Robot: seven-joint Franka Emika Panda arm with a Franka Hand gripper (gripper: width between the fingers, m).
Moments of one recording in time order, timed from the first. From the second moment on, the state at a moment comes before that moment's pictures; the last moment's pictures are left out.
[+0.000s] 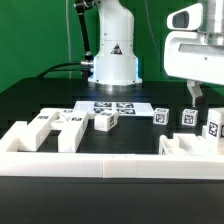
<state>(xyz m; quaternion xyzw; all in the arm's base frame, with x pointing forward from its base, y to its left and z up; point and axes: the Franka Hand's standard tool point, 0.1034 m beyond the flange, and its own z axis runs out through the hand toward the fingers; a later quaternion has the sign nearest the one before) 0.641 0.124 0.096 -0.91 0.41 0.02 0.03</state>
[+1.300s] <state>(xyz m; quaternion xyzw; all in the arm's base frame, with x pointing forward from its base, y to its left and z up) 0.641 0.133 0.094 -1.00 0.03 0.00 0.03</state>
